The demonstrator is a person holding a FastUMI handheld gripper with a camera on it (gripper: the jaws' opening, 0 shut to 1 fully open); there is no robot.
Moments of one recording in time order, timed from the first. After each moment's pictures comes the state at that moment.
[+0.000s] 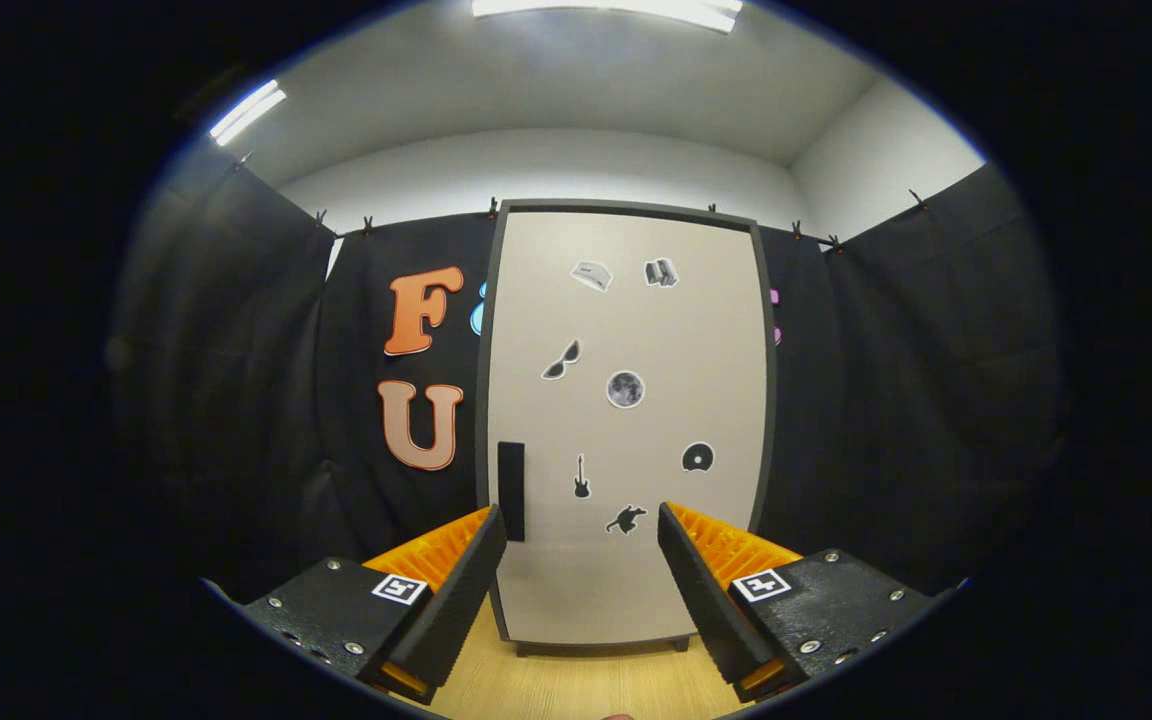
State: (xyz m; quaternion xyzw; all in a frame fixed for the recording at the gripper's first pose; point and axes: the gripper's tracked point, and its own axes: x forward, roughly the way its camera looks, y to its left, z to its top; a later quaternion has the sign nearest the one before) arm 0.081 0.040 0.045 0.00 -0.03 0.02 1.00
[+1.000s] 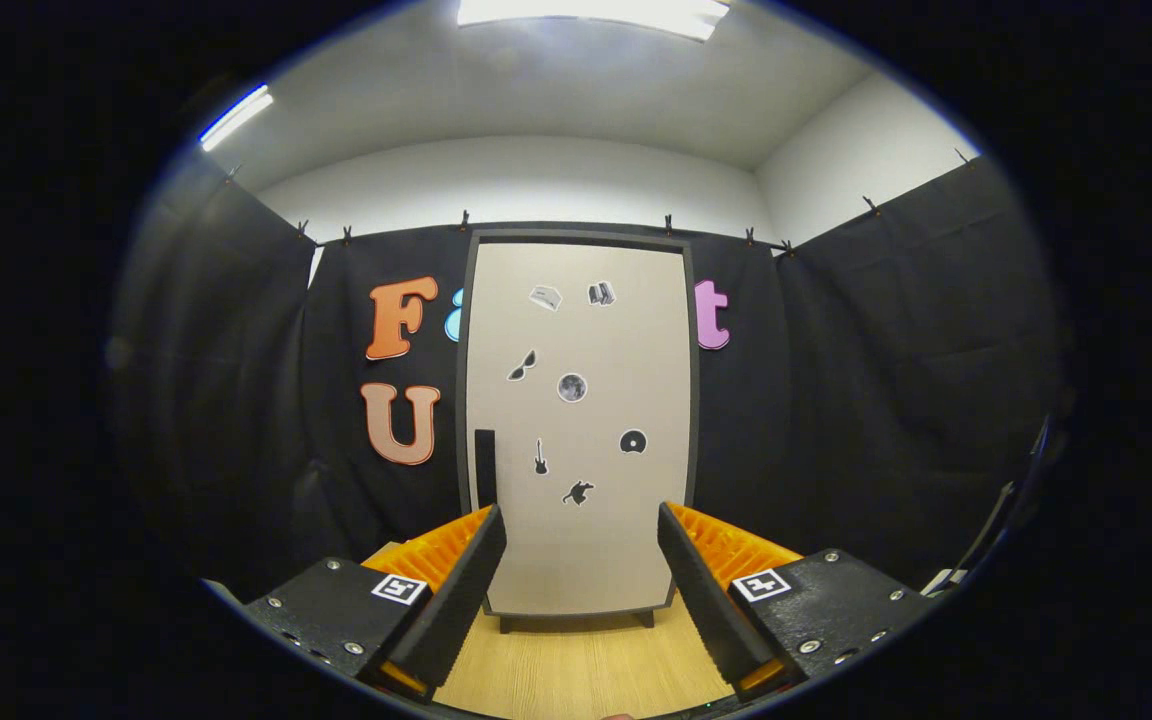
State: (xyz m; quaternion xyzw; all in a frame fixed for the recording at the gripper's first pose) arm -0.018 -0.002 0.051 0.01 -0.02 -0.02 1.00
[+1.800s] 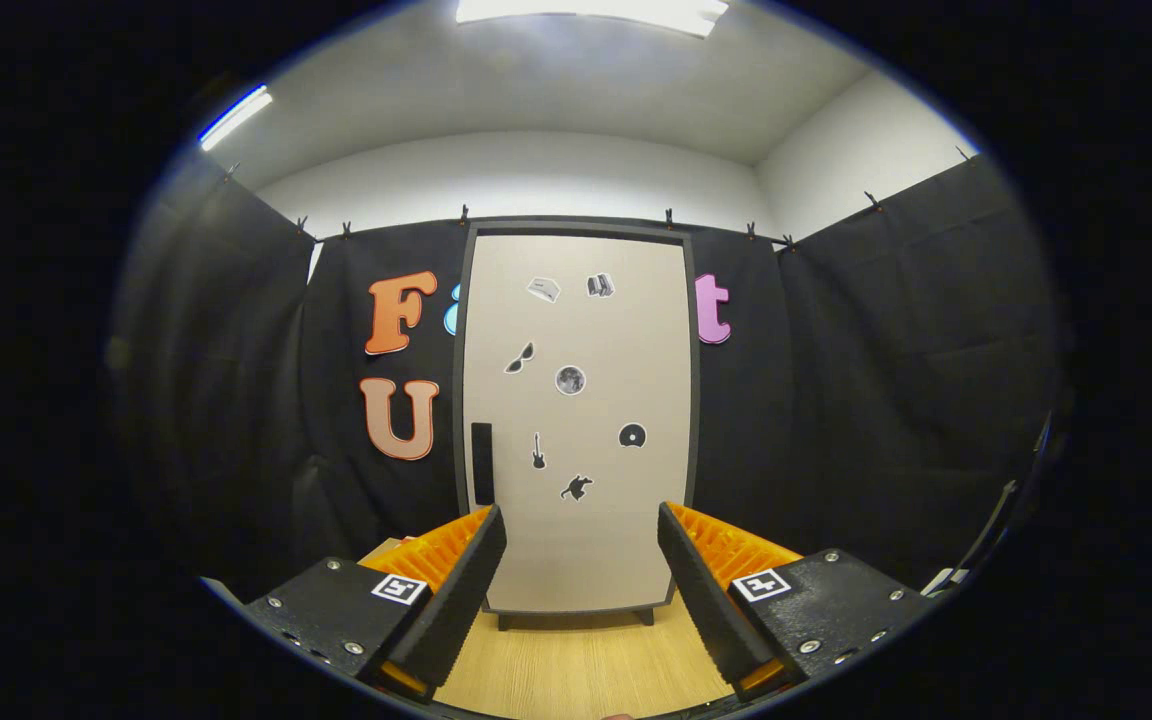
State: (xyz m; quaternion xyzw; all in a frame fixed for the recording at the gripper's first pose) arm -0.018 -0.004 0.046 0.01 -0.02 -0.02 1.00
